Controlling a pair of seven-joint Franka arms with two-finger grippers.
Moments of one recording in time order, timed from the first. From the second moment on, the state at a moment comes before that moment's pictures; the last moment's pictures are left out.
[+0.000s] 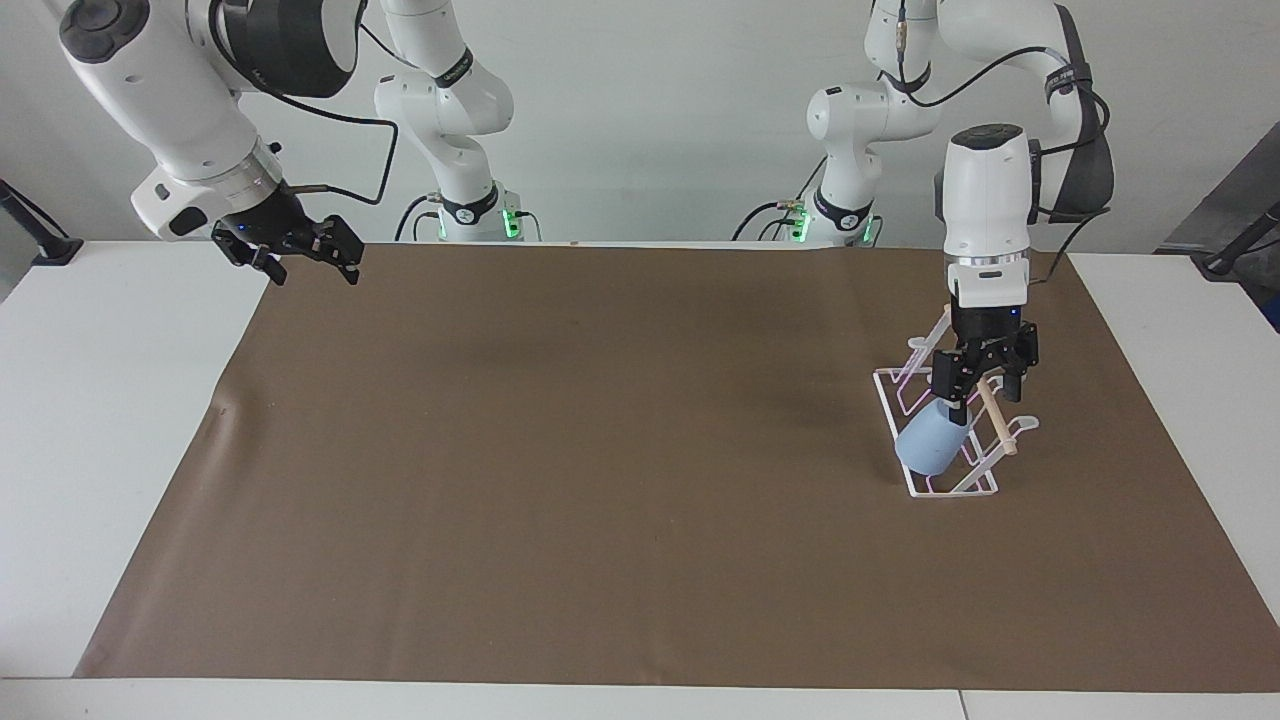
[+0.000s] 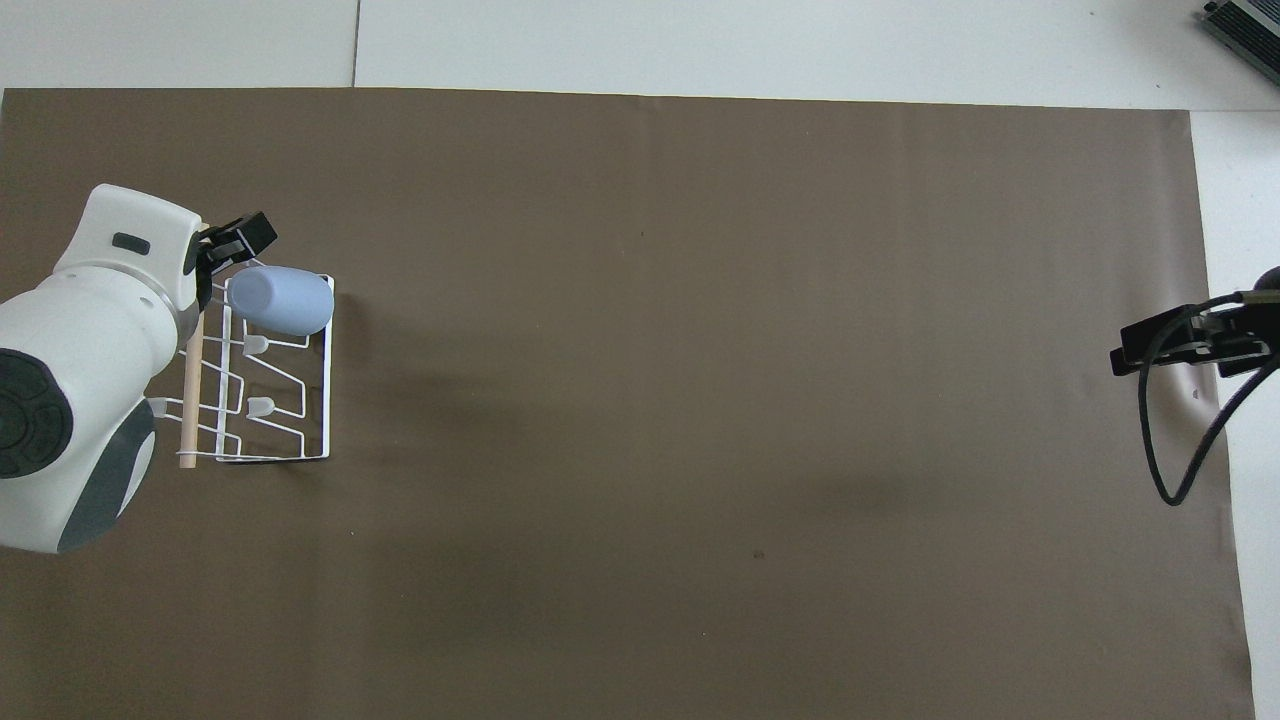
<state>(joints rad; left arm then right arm) 0.05 -0.05 -0.16 -2.16 0.48 2.67 -0.83 -0.02 0.02 -0.08 -1.61 0.03 1.50 -0.07</state>
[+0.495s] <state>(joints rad) 0.05 -0.04 -0.15 -2.07 0.25 2.48 -0.49 -0.02 0.02 -0.08 -1.61 0.03 1.50 -0.07</state>
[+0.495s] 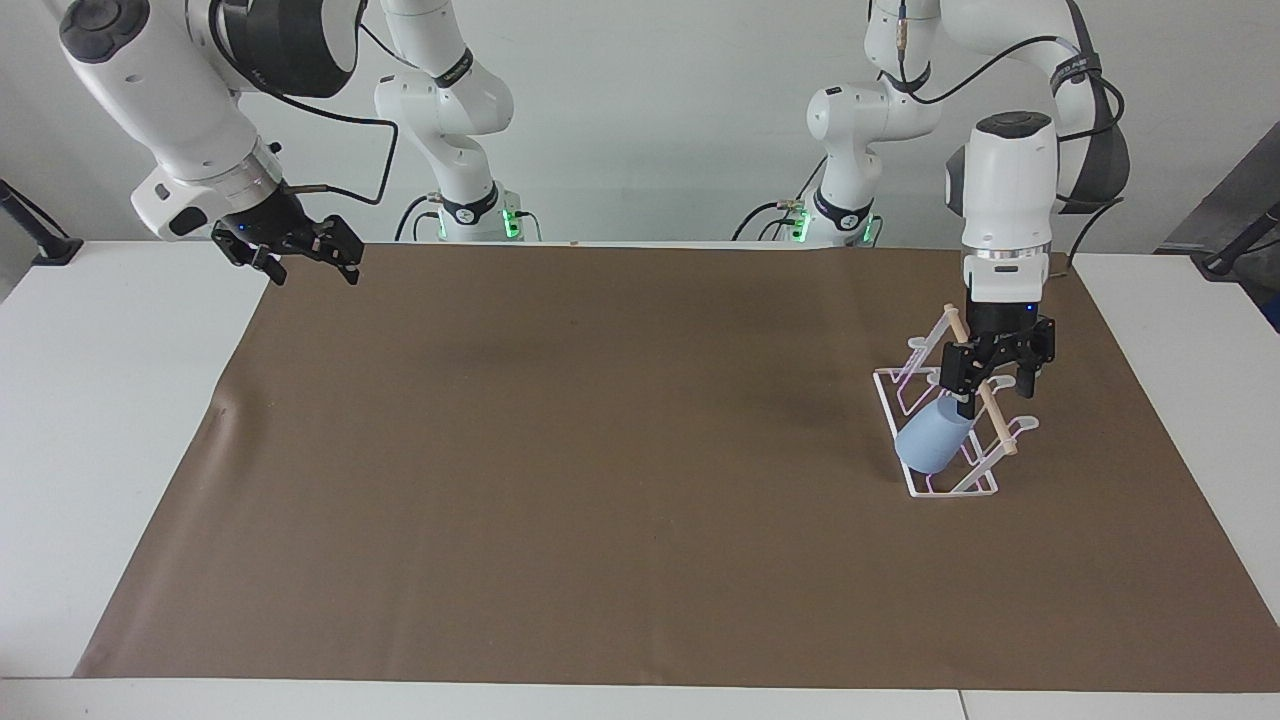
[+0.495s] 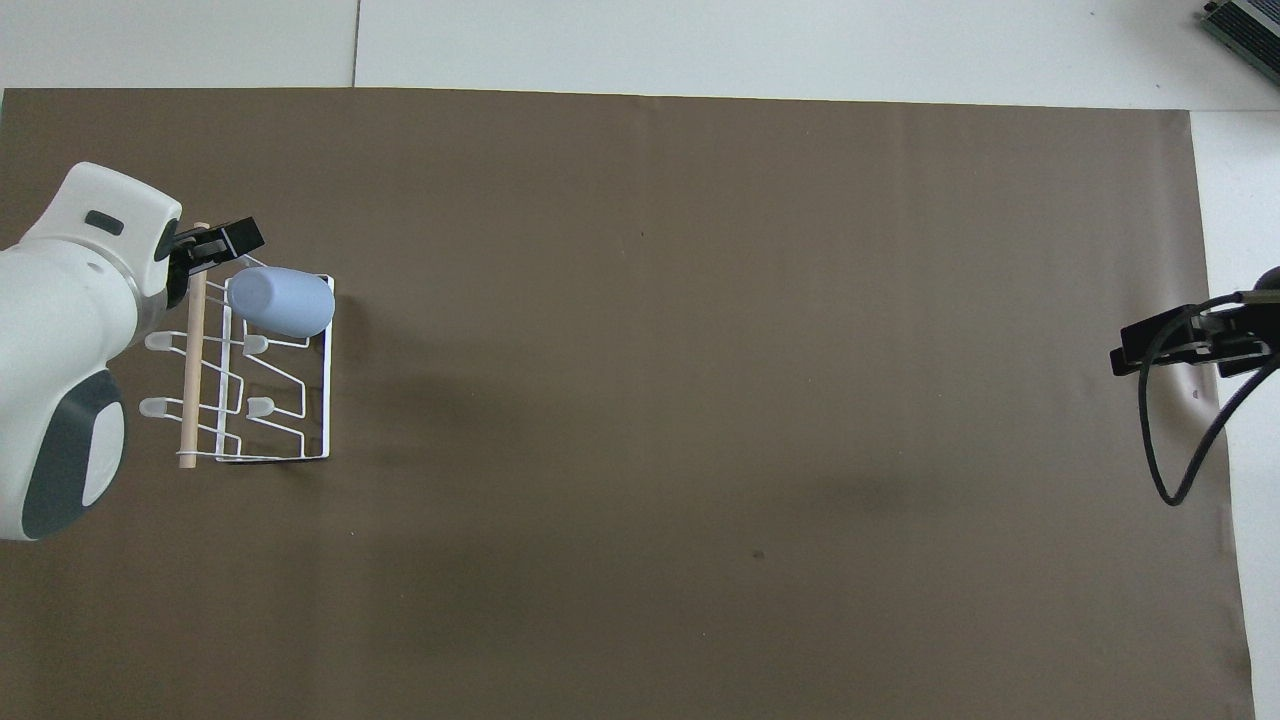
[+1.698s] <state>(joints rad) 0.05 -0.04 -0.16 -1.66 0.01 1.71 -0.13 -0.02 0.02 -0.08 -1.61 0.03 1.50 -0.07</state>
